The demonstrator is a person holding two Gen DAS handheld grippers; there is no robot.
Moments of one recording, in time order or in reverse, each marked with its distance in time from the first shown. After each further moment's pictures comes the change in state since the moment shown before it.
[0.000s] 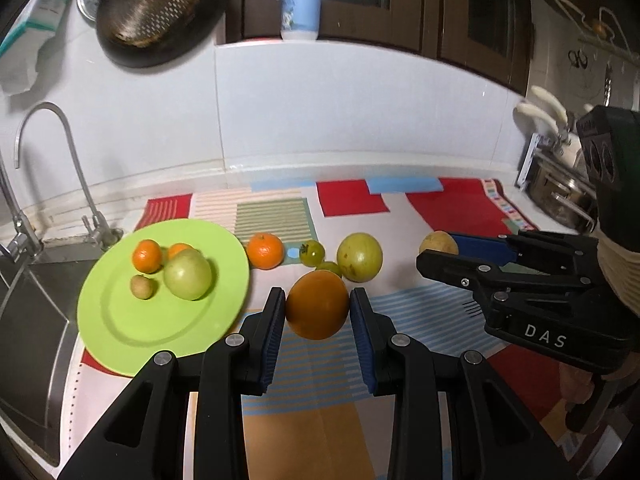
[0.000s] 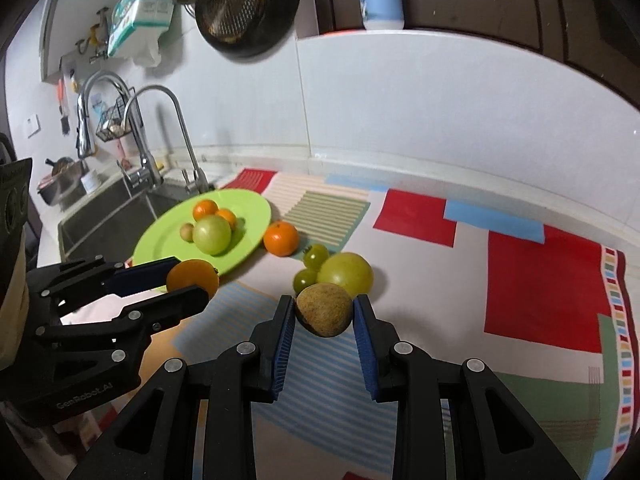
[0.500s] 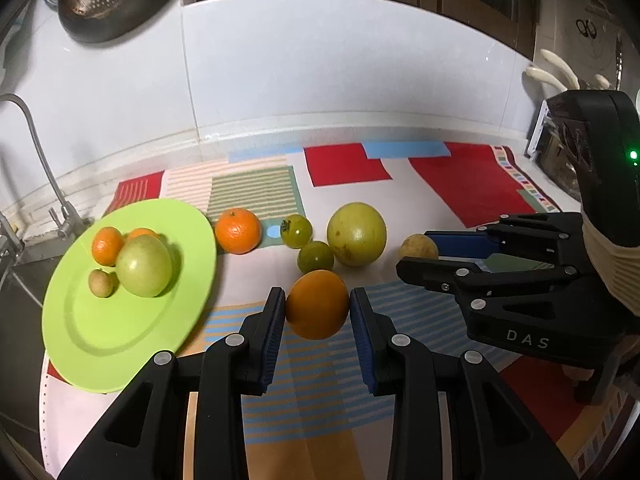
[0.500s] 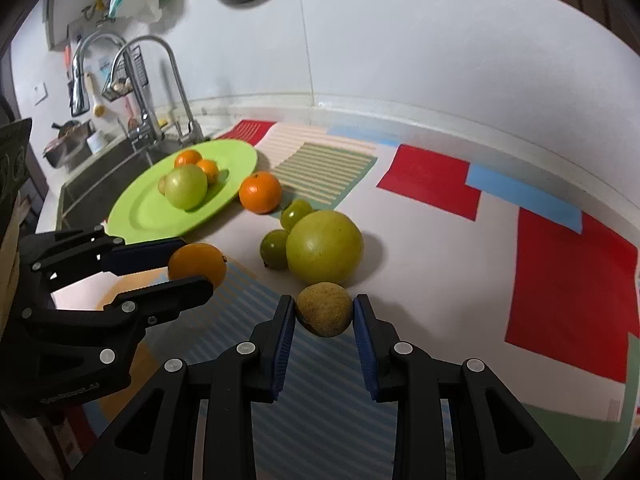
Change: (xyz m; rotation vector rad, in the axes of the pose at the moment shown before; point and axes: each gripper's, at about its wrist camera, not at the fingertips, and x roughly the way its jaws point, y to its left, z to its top) left arm 0.061 -0.012 -0.003 0.038 0.105 0.001; right arm 0.058 -0.029 -0.012 -0.066 0.133 0.066
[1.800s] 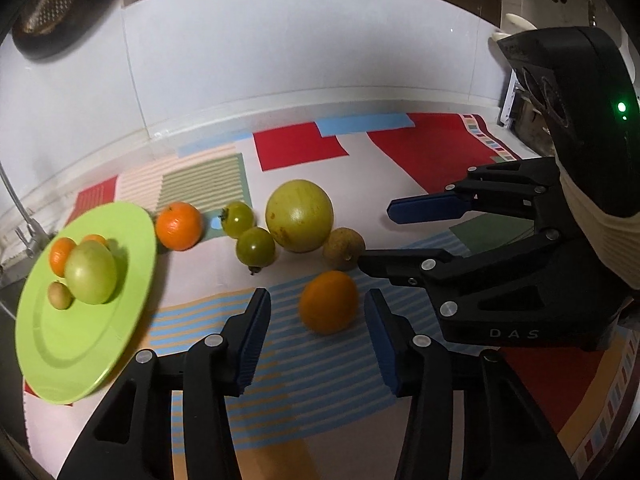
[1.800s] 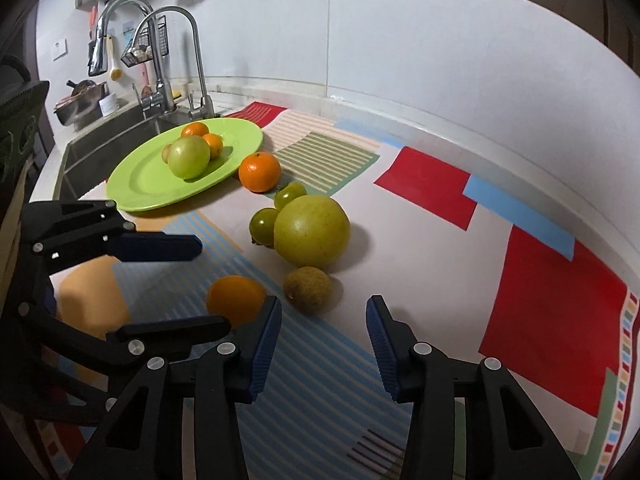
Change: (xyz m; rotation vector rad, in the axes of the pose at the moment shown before) left arm 0.030 -0.033 -0.013 0.098 0.055 -0.075; right arm 0.003 -0.007 -0.005 -0.152 0.033 -0.007
